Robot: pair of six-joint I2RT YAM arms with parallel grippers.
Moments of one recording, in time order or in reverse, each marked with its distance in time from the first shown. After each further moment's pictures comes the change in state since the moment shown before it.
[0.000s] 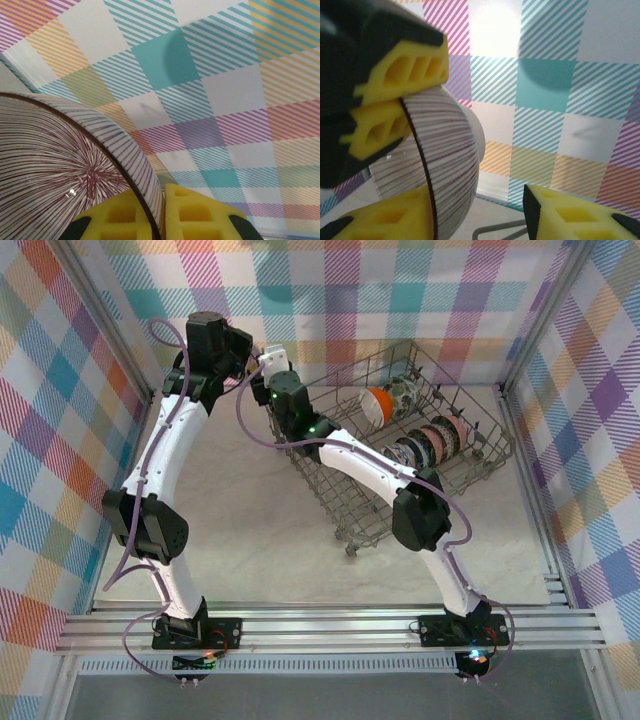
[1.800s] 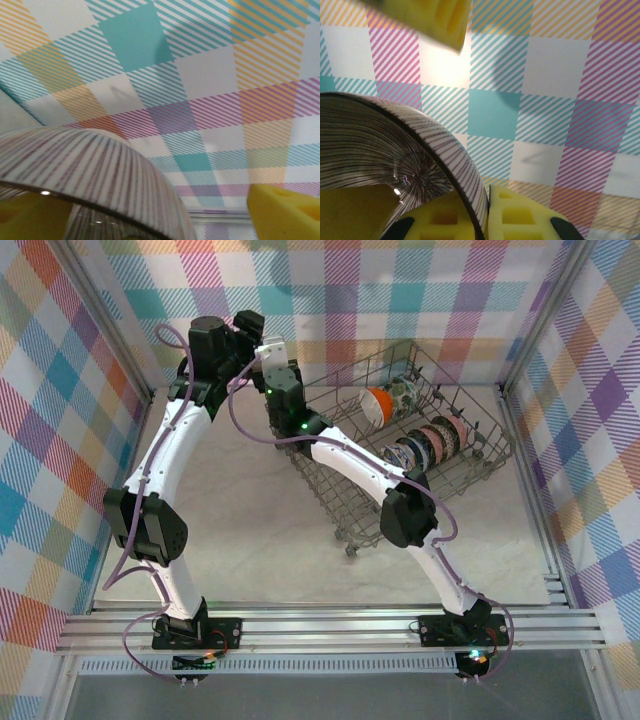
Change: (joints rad) left arm -0.004 -0.018 -0.096 0.182 0.110 -0.046; right arm -0.002 0.119 0.192 0.027 0.203 -0.137
